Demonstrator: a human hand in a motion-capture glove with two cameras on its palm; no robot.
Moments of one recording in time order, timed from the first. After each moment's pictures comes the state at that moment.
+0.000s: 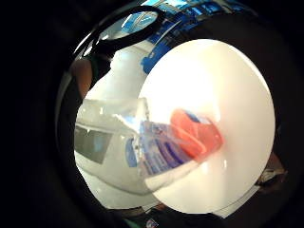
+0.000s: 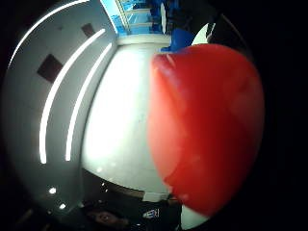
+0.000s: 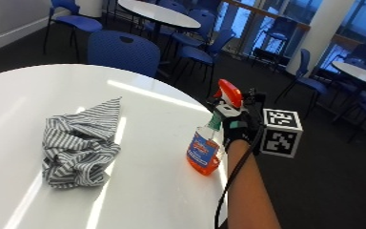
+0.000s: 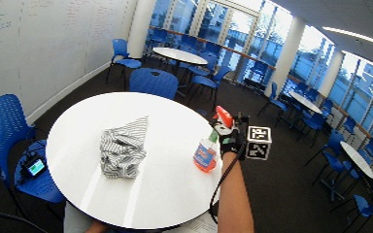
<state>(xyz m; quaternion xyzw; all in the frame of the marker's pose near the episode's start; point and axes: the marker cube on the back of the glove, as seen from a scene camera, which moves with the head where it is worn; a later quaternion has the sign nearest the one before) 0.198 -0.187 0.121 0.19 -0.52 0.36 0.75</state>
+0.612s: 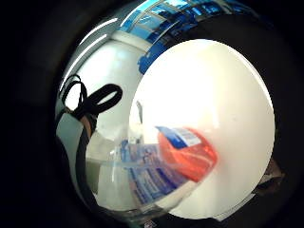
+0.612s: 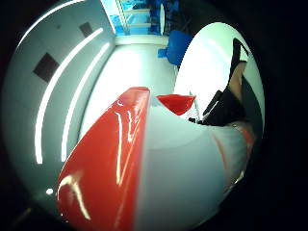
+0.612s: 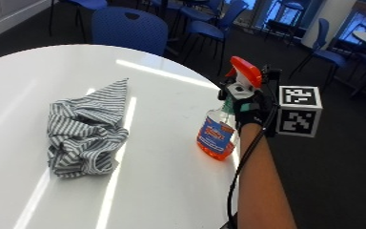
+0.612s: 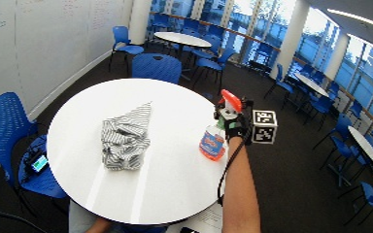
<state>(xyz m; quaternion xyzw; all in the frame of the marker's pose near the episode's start) 0.207 -0.194 0.065 0.24 -0.46 0.34 0.78</state>
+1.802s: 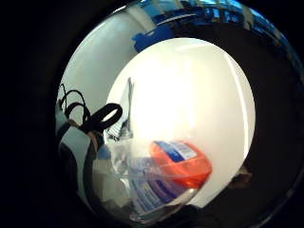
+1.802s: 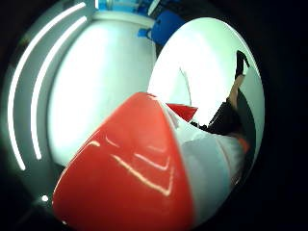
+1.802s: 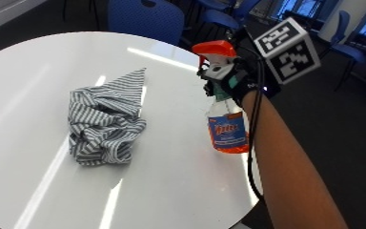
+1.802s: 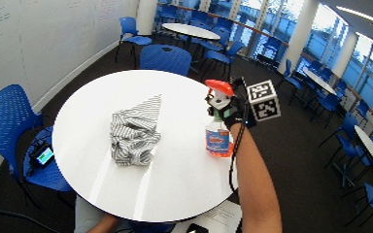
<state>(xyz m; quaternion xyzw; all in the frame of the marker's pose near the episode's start) 0.164 -0.230 0.000 0.07 -0.29 0.28 0.91</state>
